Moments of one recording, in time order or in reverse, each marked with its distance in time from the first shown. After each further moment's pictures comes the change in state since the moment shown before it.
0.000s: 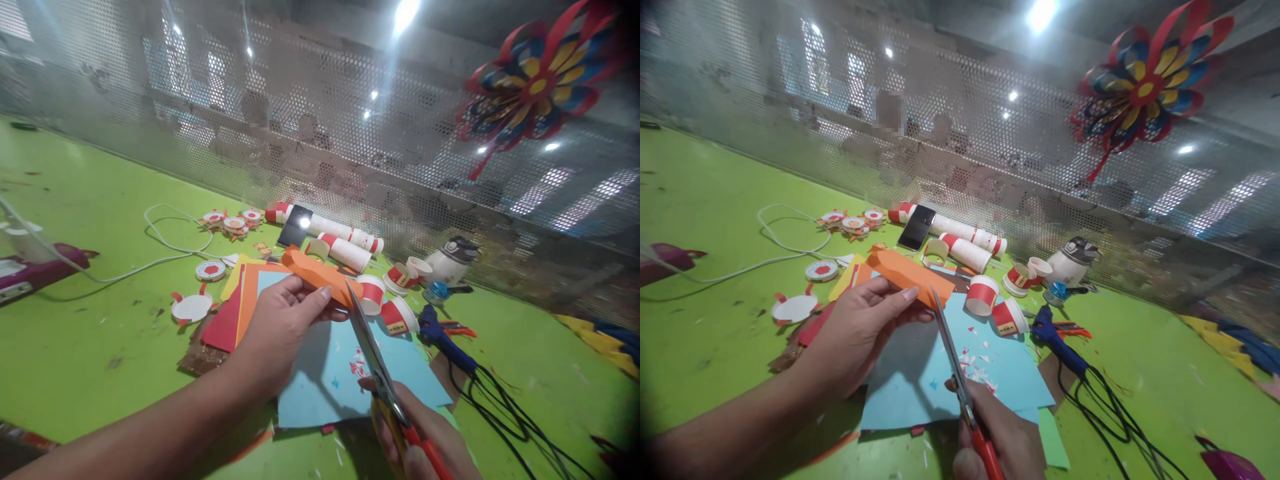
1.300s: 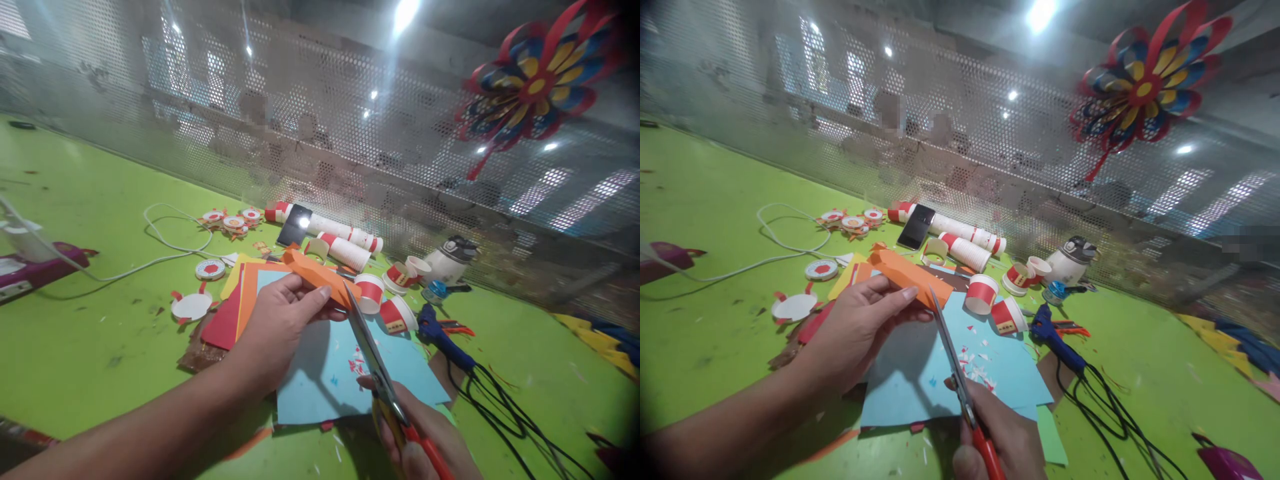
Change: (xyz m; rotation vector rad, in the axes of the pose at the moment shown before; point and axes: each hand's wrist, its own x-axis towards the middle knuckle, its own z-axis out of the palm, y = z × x) left_hand 0.000 0.001 -0.001 -0.002 -0.034 0.002; right_hand 0.000 0.006 0.001 -0.032 -0.008 -0.008
